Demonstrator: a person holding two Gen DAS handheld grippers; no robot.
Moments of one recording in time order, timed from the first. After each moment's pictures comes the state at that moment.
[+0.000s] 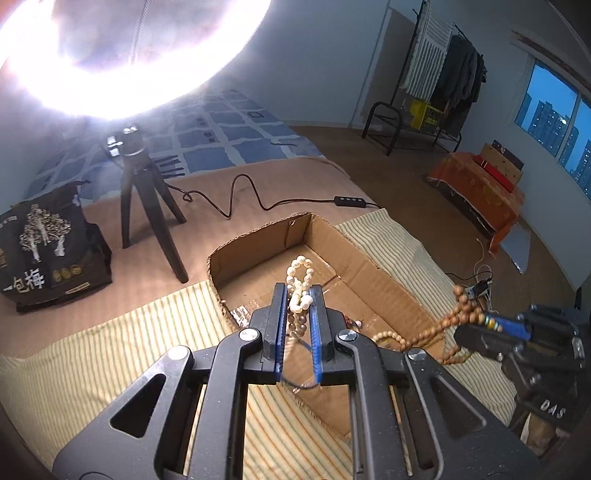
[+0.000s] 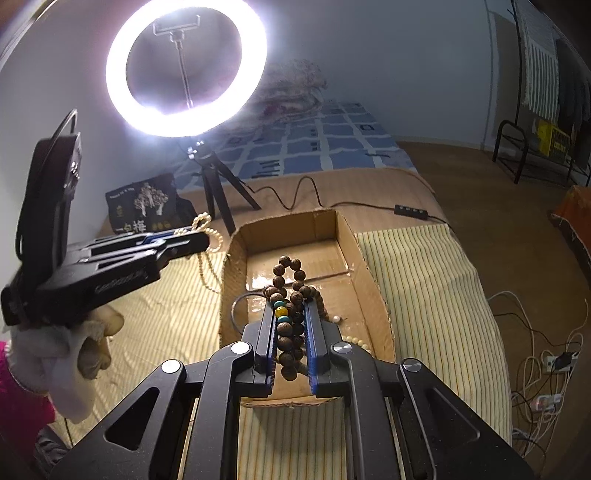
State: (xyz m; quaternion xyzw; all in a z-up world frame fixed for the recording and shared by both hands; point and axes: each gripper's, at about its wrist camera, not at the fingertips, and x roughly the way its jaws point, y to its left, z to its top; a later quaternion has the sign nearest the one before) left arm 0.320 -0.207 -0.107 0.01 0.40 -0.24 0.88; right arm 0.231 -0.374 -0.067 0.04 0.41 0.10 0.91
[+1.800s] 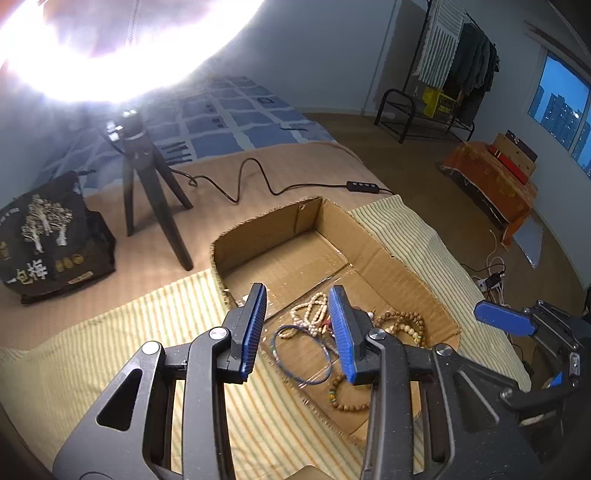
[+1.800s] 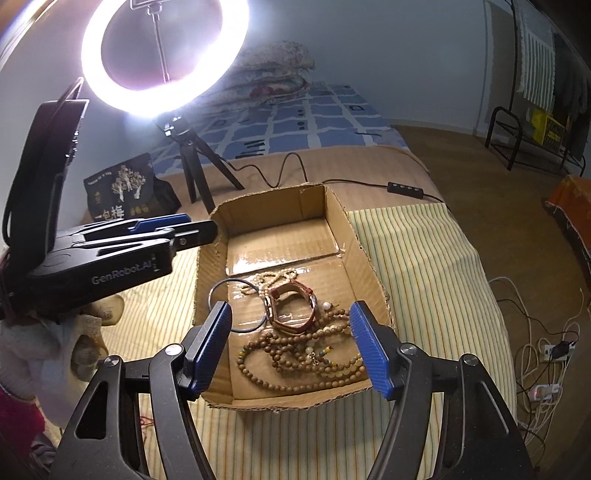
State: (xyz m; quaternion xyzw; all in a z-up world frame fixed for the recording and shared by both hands) left arm 0.318 -0.210 -0.113 0.02 0.42 -0.22 0.88; right arm 0.239 -0.375 -0.089 0.03 0.43 0.07 0.90
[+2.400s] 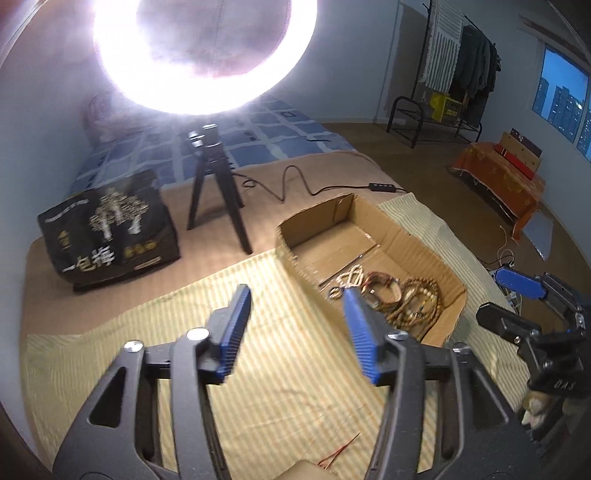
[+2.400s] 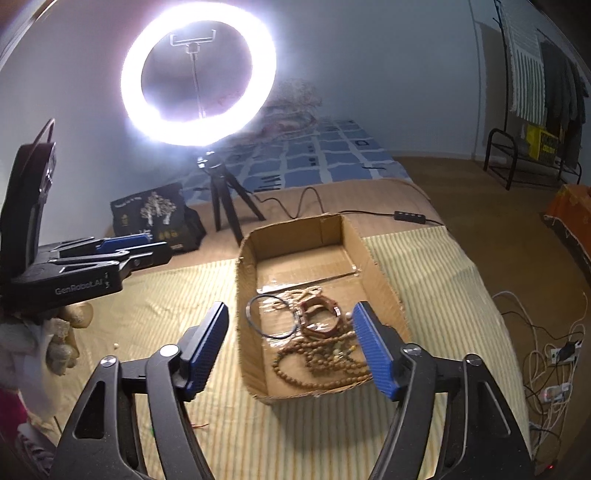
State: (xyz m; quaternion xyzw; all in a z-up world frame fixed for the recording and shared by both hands) left arm 0.261 -0.132 -0.080 0.04 0.39 -0.19 0.90; right arm 0.196 -0.355 -0.067 0.05 0.36 0.09 0.93
